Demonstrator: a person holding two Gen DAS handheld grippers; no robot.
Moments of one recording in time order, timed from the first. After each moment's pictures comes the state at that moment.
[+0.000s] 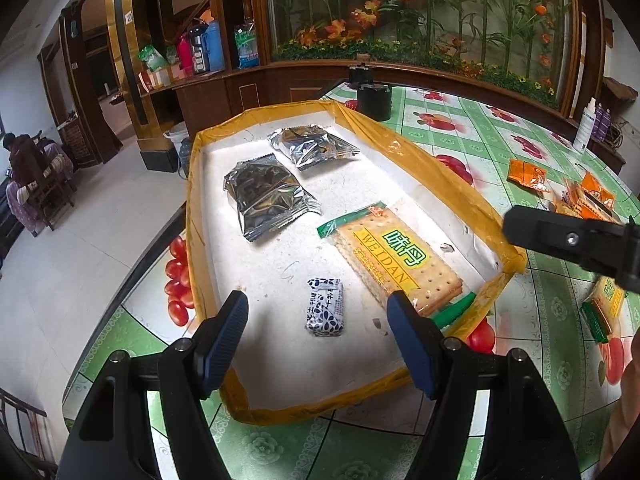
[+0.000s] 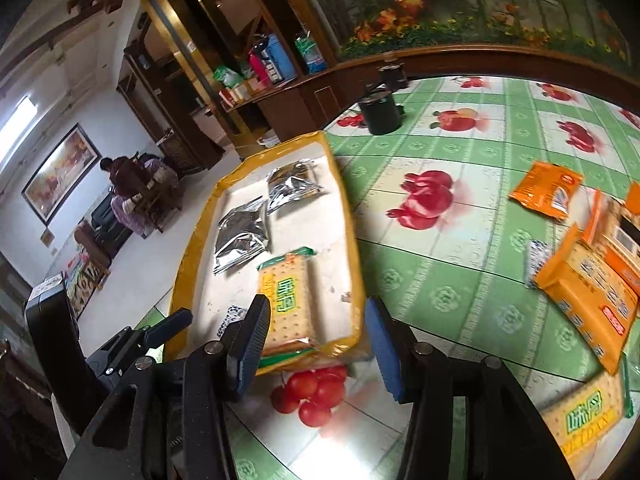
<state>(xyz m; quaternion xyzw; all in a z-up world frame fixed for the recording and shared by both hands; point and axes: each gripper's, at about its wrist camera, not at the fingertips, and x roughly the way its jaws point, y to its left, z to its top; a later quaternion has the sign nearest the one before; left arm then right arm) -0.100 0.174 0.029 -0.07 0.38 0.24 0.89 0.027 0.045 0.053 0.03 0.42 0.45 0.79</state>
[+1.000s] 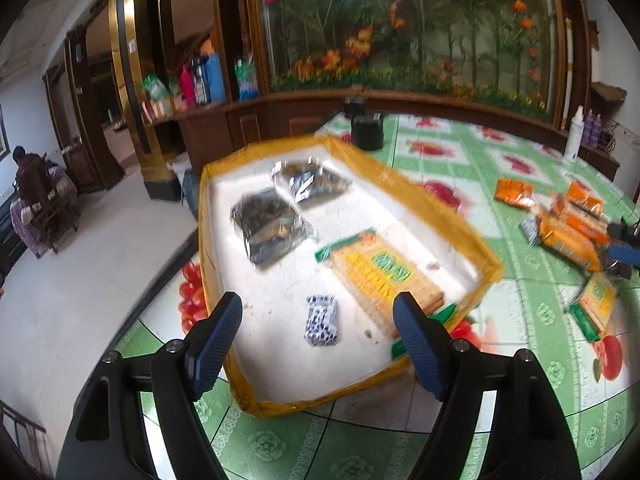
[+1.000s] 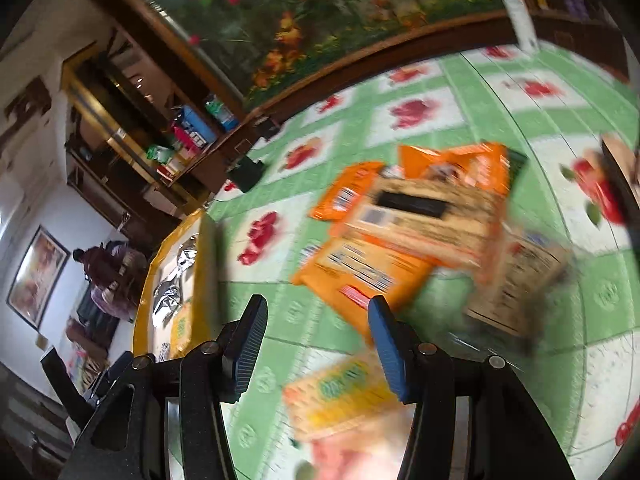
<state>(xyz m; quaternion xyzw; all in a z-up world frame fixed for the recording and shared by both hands) -0.118 0.158 0.047 -0.04 0.31 0.24 0.92 0.084 -0.135 0.042 0.16 0.44 0.34 0.82</state>
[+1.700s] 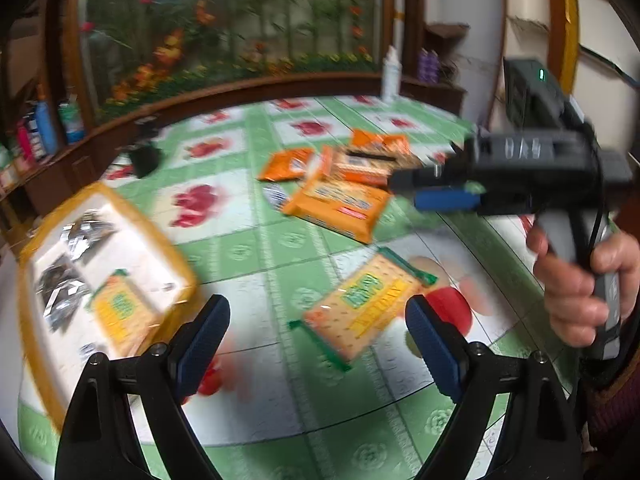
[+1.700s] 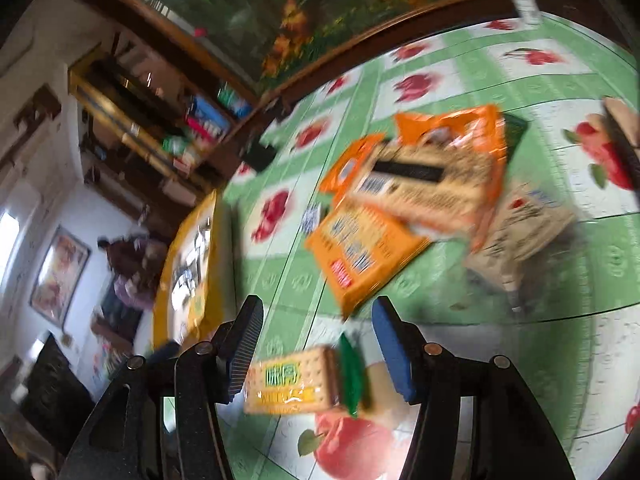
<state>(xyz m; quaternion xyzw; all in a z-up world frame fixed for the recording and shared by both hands) -0.063 0.024 0.047 0.03 0.38 -0.07 0.92 0.080 -0.154 0.035 0.20 0.45 0.37 0.79</state>
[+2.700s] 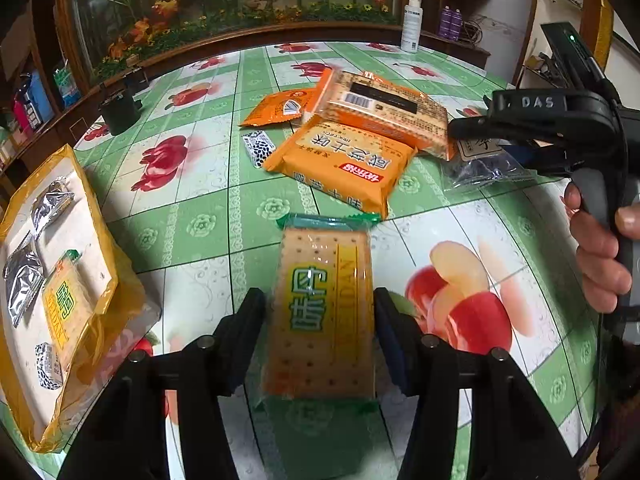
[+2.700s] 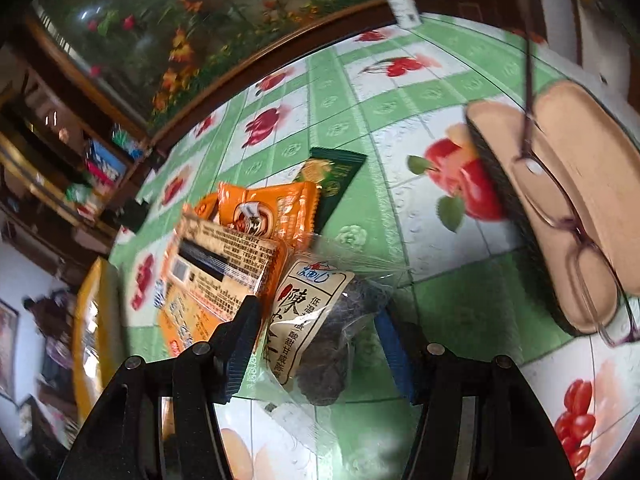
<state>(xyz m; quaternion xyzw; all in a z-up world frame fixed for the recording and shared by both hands) -0.012 0.009 0.006 0.02 0.45 -0.02 0.89 0.136 -0.206 0.018 0.16 0.48 0.18 0.84</state>
